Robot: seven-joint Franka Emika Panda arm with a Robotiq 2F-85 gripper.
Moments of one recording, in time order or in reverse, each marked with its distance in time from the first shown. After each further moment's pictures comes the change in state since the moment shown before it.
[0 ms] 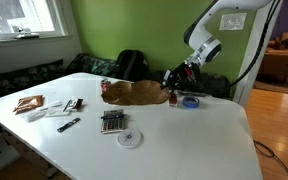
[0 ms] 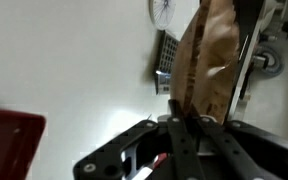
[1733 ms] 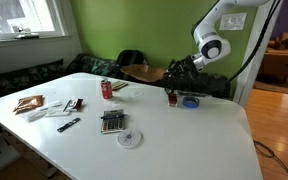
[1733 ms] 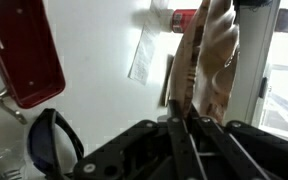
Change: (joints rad) arm 0.055 -0.014 -0.083 0.031 0.570 0.344 0.085
